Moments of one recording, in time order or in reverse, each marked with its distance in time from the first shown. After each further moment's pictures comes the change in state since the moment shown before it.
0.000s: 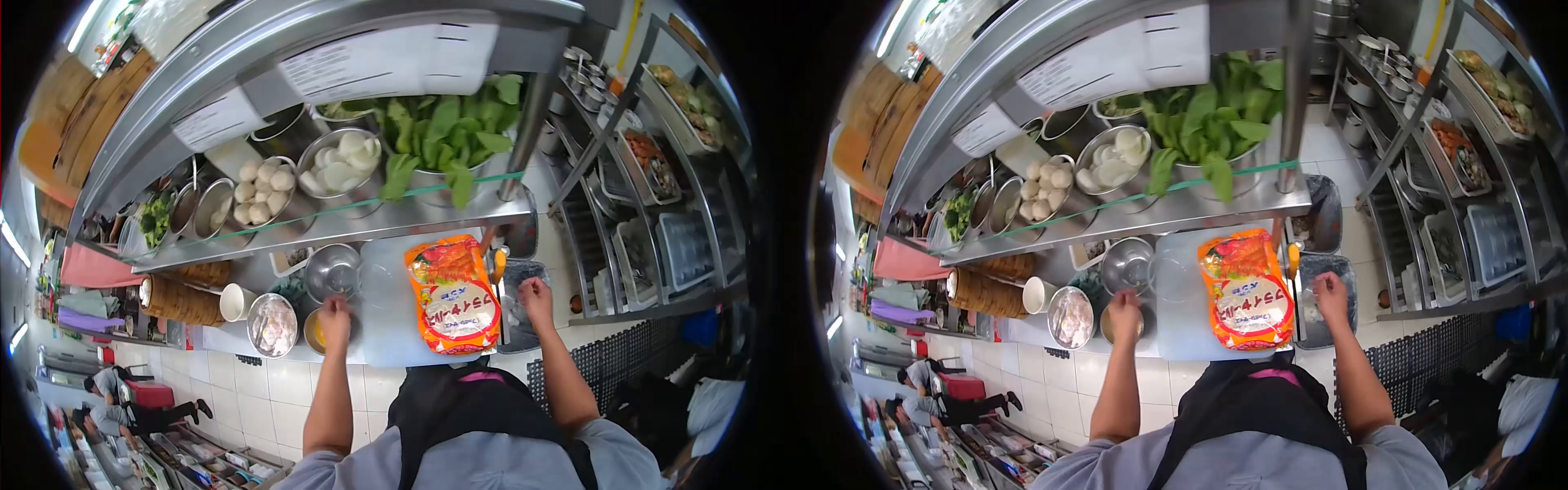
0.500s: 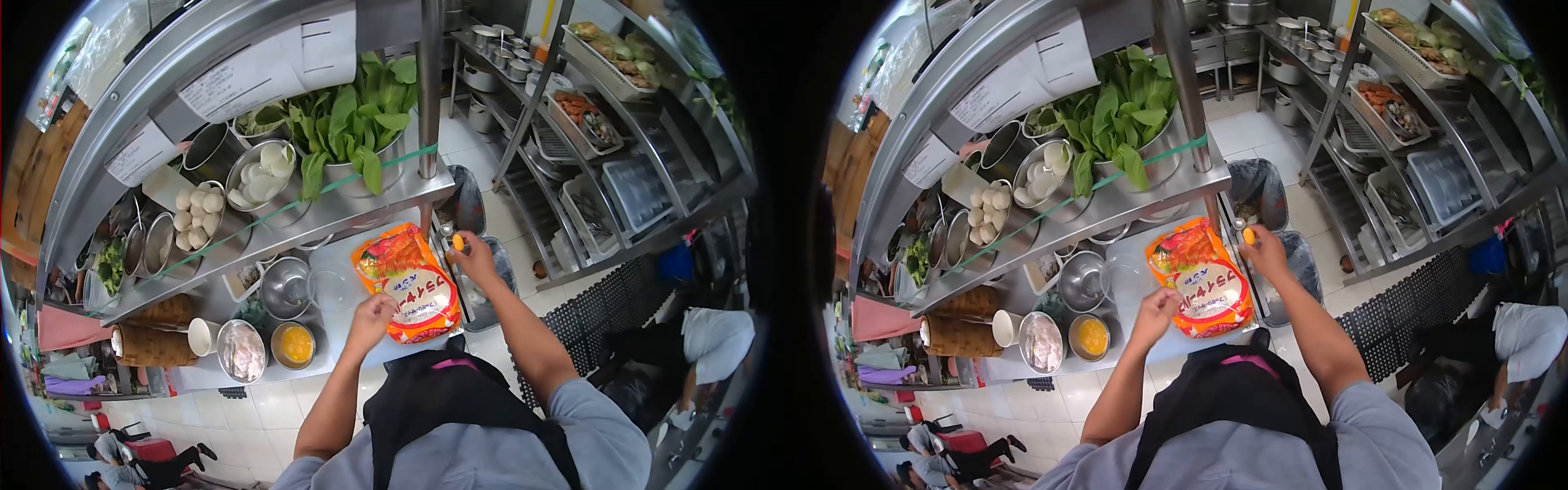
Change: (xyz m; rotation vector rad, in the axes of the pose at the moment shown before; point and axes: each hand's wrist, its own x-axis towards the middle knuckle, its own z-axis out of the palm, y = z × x) left_hand -0.088 0.040 0.112 0.065 -0.763 0.255; right_hand 0.014 -0.053 0.020 -0.291 0.063 -0.229
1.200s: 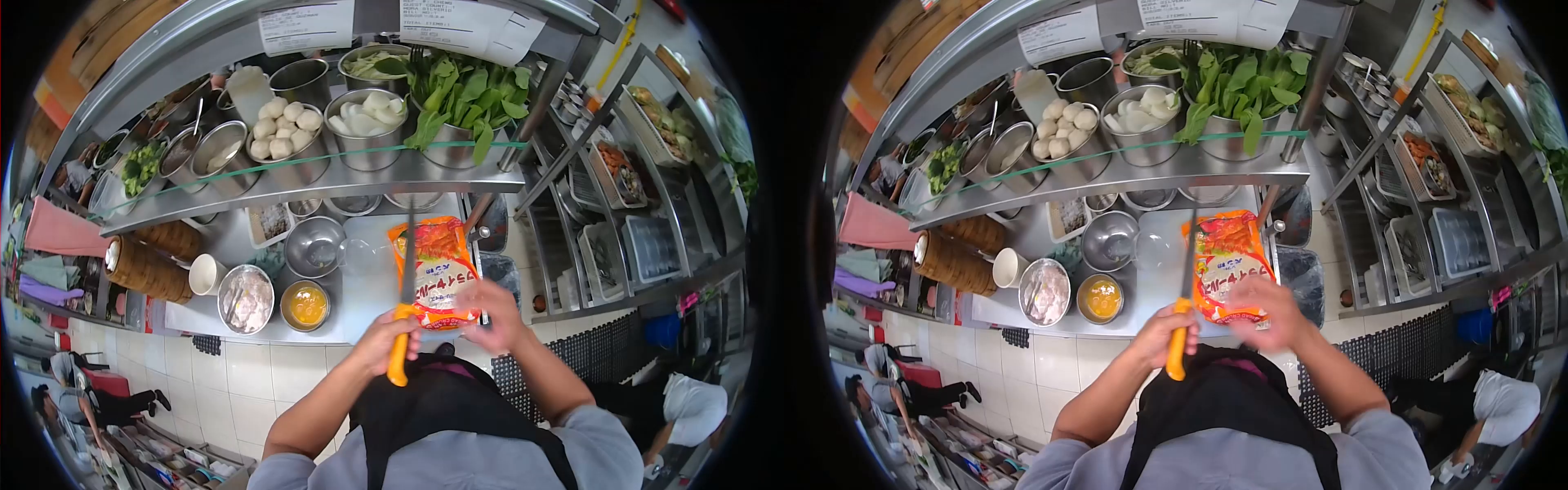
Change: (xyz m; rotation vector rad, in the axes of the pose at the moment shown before) left_hand -0.107 0.073 -0.034 -0.908 -0.145 -0.540; right_hand -0.120 -0.212 -0.056 0.282 -0.467 -0.877
